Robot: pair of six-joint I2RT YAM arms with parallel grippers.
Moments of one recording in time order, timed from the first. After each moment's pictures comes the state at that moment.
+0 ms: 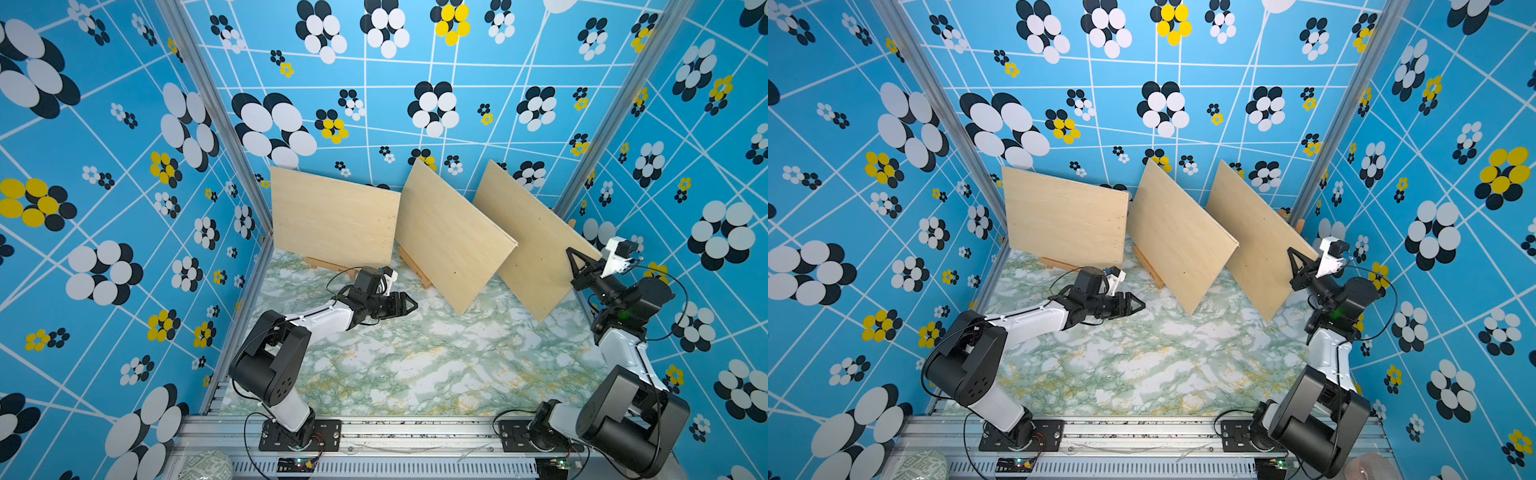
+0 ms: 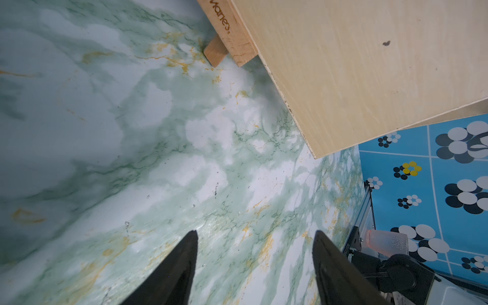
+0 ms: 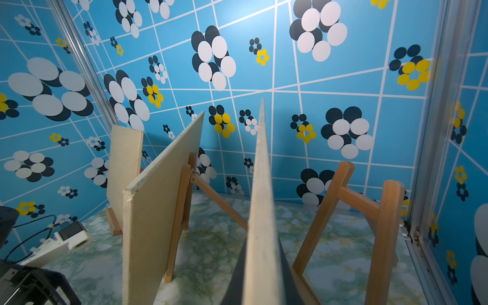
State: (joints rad) left arm -0.51 1.65 0.87 0.04 0.56 -0.64; right arm -0.61 1.28 0.73 0.74 -1.03 0.30
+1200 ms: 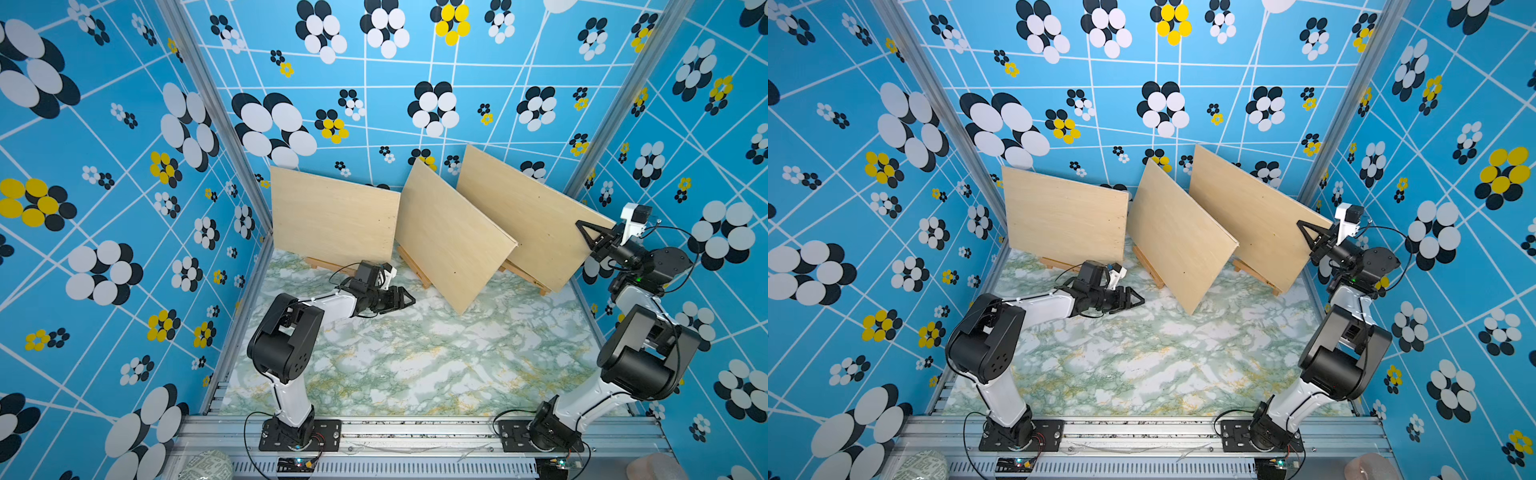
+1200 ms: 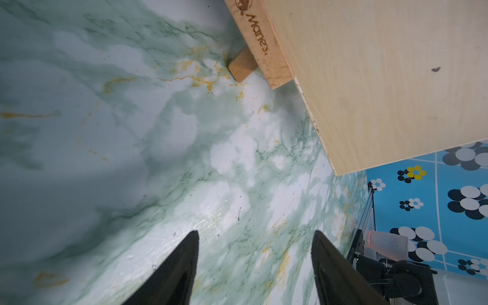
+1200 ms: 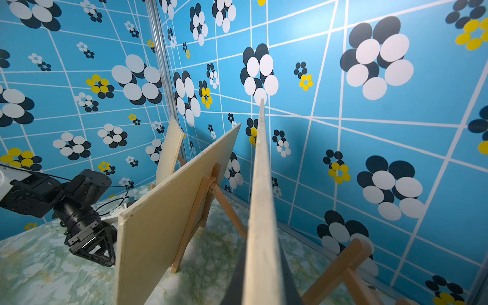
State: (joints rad) left arm -0.44 1.82 0.99 0.01 0.64 -0.59; right arm -0.64 1.72 1.18 1.19 -1.33 0.62
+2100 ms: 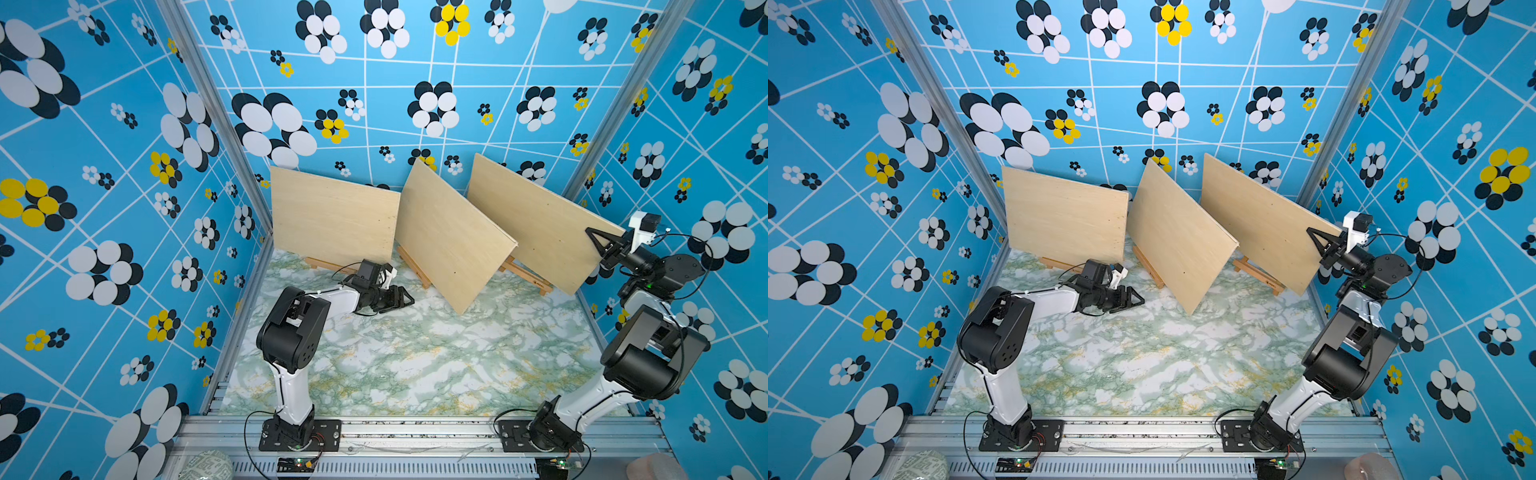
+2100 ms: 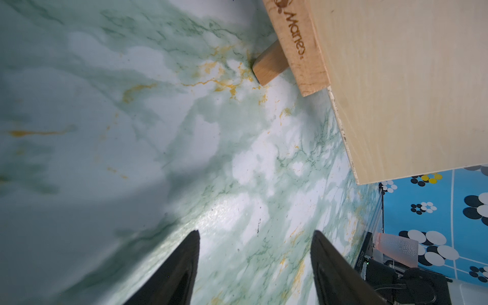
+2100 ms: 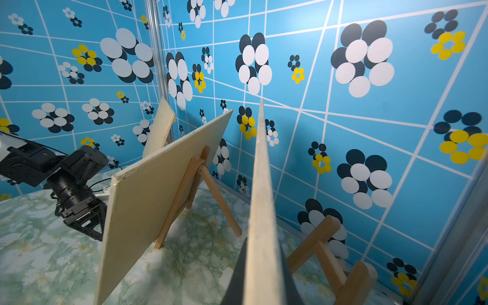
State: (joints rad) left arm -0.42 1.89 1.05 -0.04 0.64 -0.56; right arm -0.73 1.74 1.16 1.20 -1.38 0.52
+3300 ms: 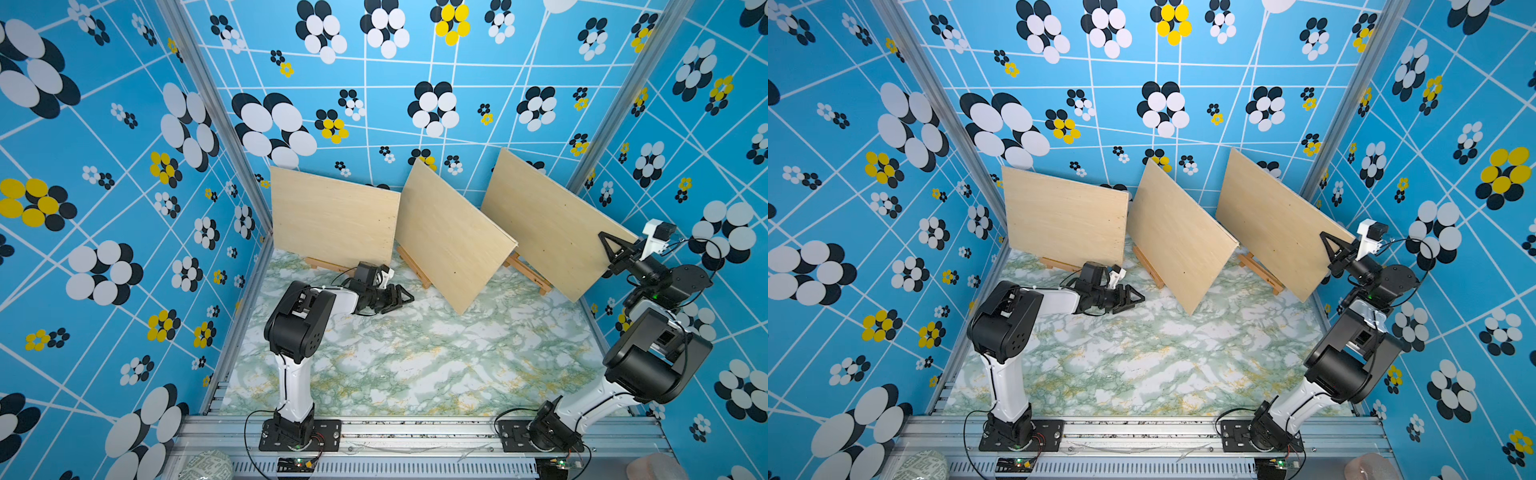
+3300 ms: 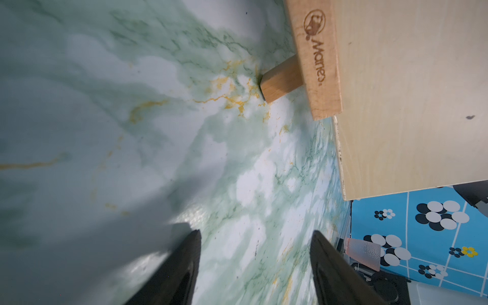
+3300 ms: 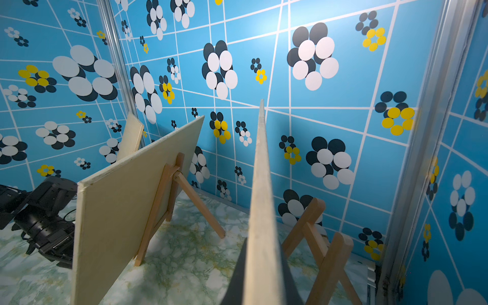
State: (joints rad) left arm -0.39 1.98 1.02 0.18 0.75 -0.70; right arm -0.79 1.71 1.06 1.20 -1.27 0.53
